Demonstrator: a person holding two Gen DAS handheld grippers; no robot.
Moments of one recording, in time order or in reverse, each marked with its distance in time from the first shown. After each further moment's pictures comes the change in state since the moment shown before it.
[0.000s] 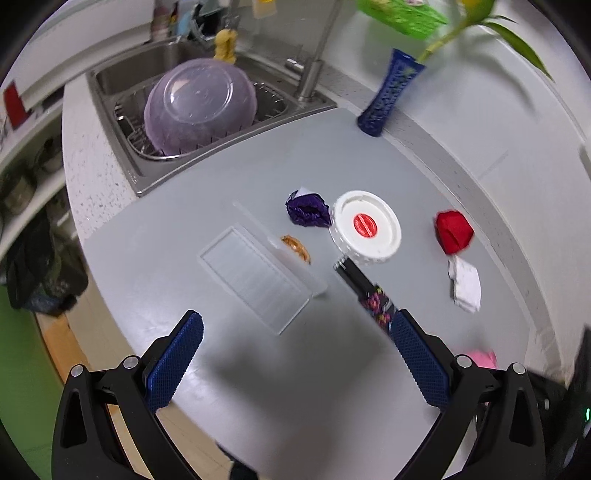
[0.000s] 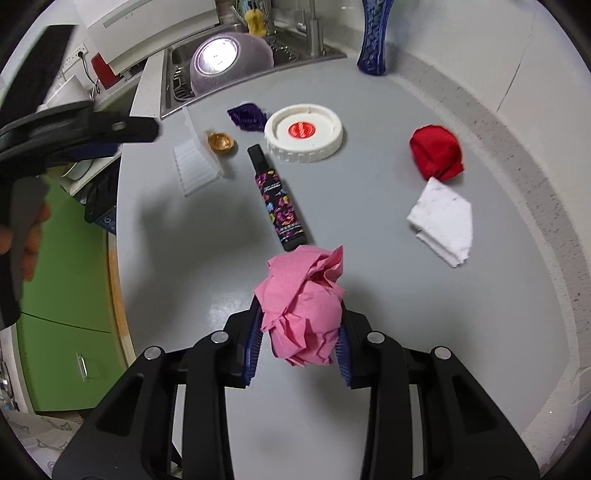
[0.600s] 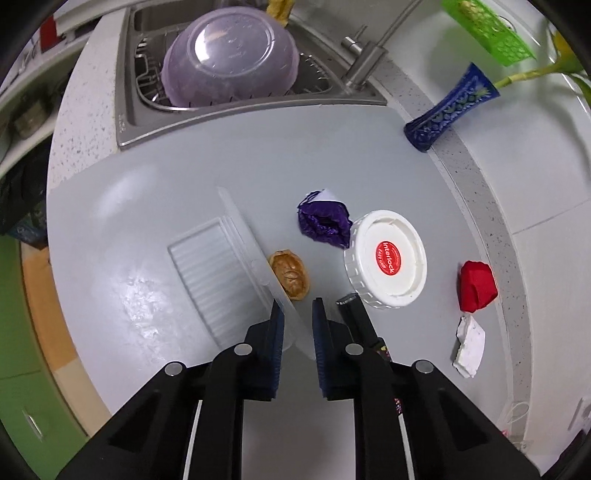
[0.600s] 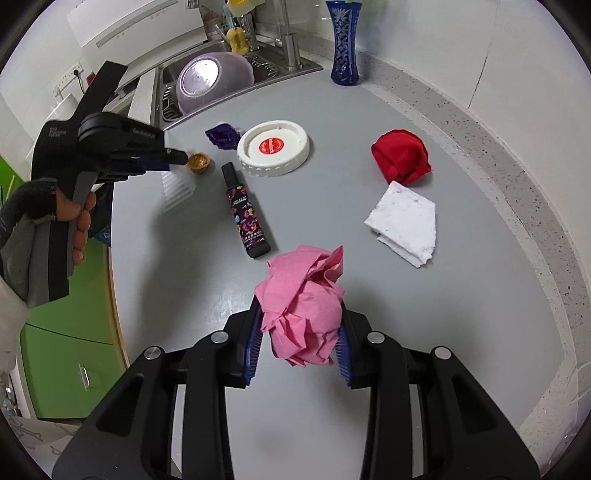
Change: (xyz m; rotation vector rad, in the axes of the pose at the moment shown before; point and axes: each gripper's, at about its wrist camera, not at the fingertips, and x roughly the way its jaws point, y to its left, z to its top) left arm 0.054 0.004 0.018 -0.233 0.051 -0.008; right arm -0.019 -0.038 -0.002 0.042 -0.047 0.012
